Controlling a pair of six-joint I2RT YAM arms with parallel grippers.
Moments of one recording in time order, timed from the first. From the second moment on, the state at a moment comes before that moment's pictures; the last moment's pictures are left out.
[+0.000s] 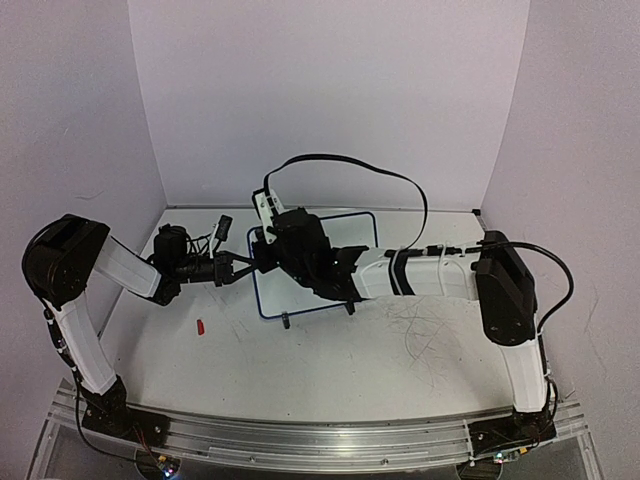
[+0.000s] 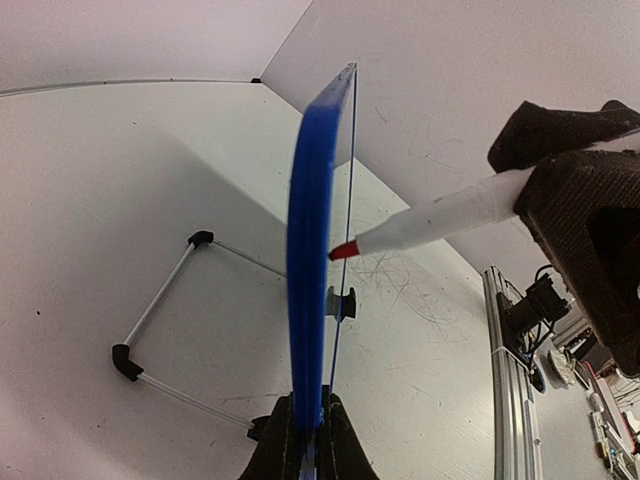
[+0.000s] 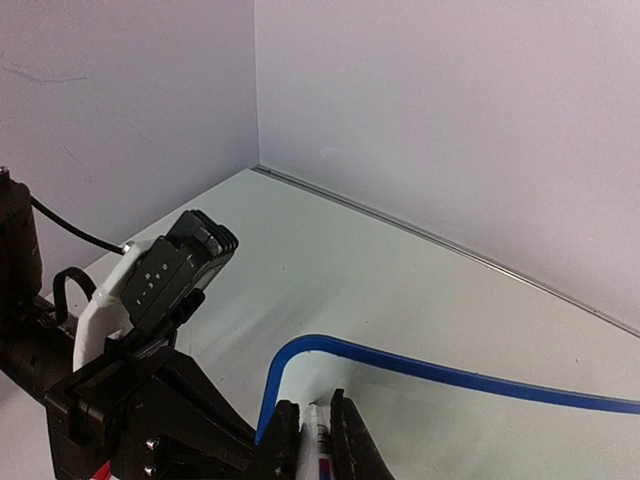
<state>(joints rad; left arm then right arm) -0.33 1.80 0.70 0.87 0.92 -0.37 1.08 2.17 1.72 0.22 0.45 0.07</state>
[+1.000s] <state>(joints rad) -0.33 1.80 0.70 0.86 0.92 -0.37 1.08 2.17 1.72 0.21 0.55 0.11</state>
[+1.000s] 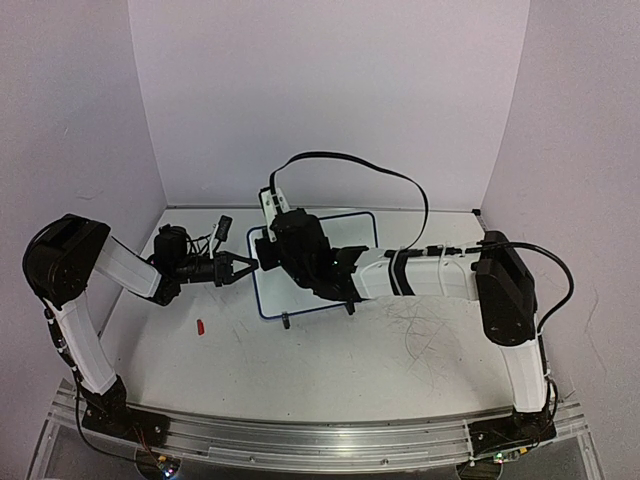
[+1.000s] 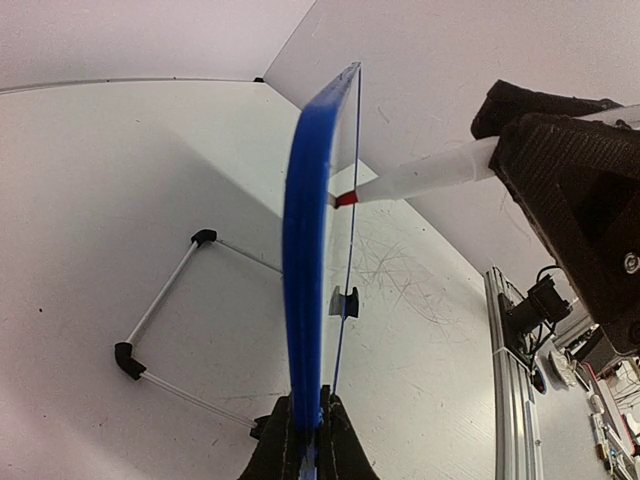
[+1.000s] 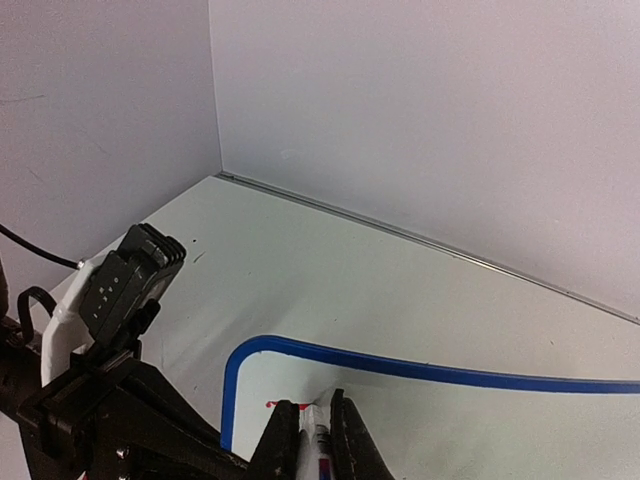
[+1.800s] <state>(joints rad) -0.33 1.80 0.70 0.87 0.92 -0.38 1.07 2.13 1.65 0.23 0.53 0.14</state>
